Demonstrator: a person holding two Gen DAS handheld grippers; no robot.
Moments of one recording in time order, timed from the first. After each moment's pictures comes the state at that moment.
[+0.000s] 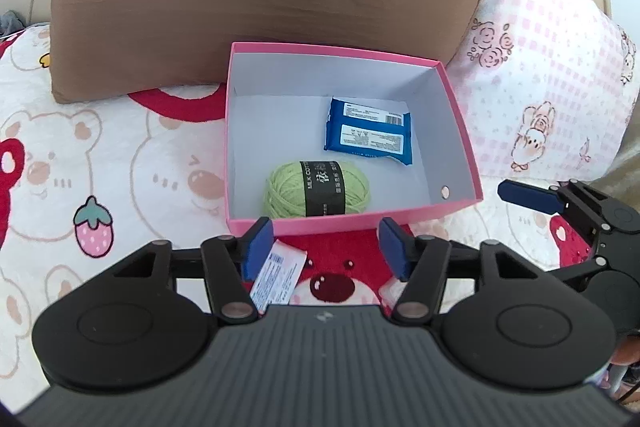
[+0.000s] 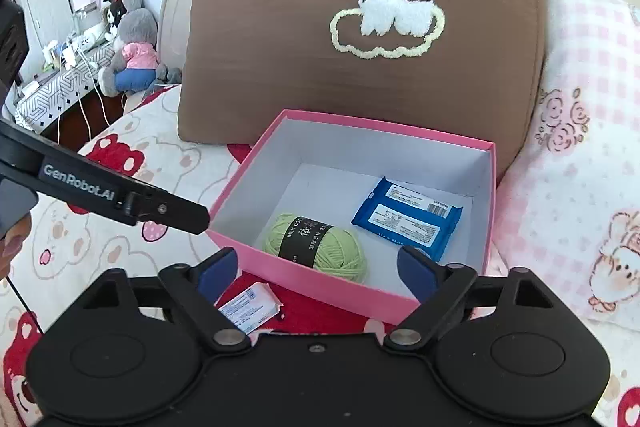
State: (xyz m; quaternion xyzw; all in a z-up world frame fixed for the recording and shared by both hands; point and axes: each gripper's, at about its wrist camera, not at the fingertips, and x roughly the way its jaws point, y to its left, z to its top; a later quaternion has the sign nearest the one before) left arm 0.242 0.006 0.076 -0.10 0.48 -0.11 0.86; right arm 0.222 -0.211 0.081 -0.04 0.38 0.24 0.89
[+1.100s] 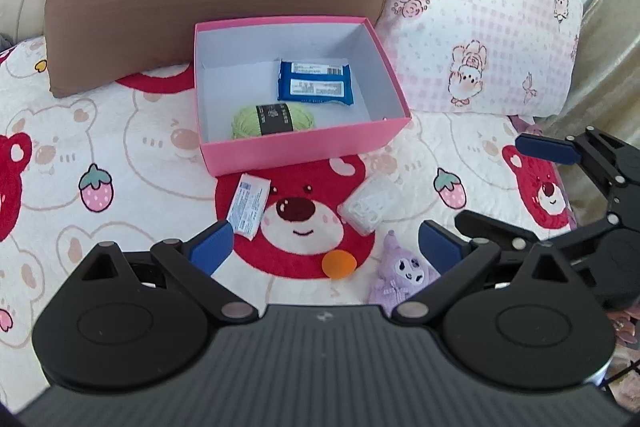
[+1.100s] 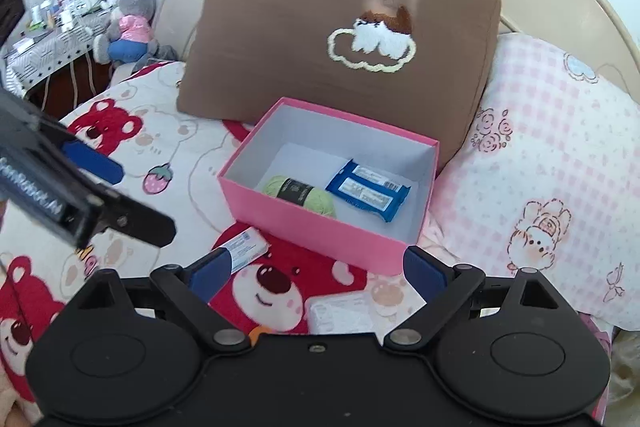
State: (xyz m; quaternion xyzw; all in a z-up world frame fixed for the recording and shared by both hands) left arm 0.138 -0.010 0.118 -0.05 0.49 -0.16 0.85; right arm 0.102 -0.215 0.138 -0.13 0.37 0.19 0.90
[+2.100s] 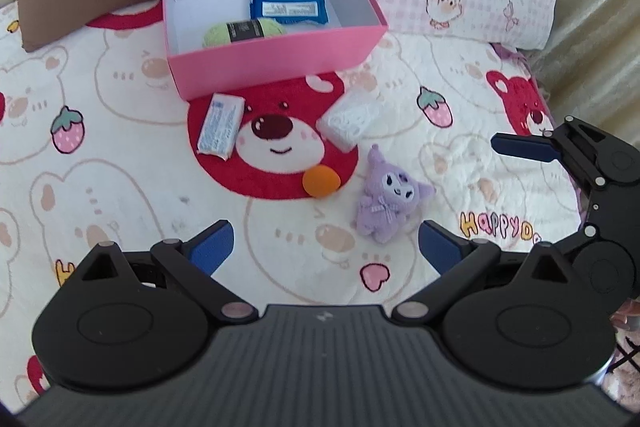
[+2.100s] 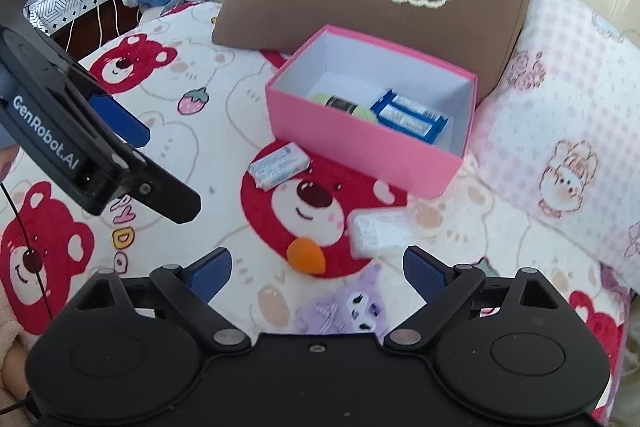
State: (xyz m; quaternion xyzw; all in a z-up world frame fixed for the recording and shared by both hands) left arm 0.095 -0.019 0.071 -0.03 0.55 -0.20 0.81; right arm 0.046 -0.204 0.084 -0.15 0.43 0.21 0.87
